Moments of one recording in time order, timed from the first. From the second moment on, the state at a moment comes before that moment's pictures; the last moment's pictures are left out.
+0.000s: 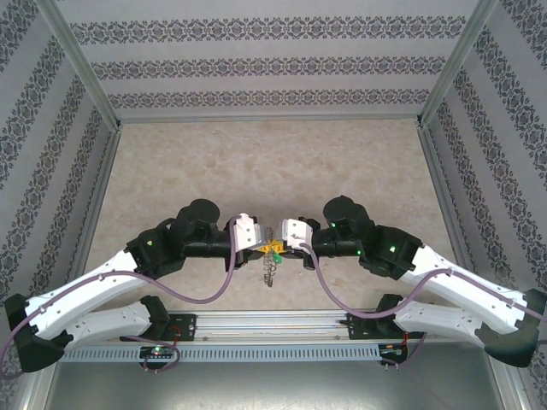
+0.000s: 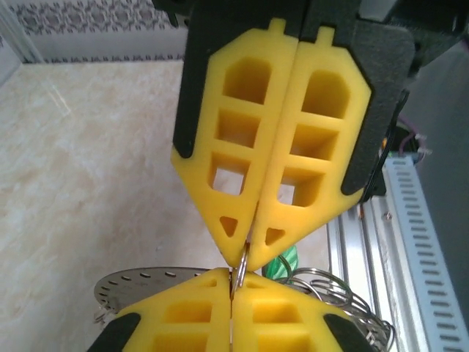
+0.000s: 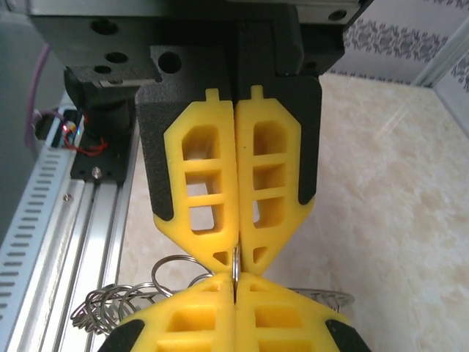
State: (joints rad) left arm -0.91 0.95 0.91 -0.47 0.37 0.33; right arm 0.99 0.95 0.95 -0.52 -0.35 -0.42
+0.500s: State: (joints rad) left arm -0.91 0.79 0.75 -0.26 0.46 0.27; right arm 1.01 0.87 0.89 -0.45 -0.36 -0.39
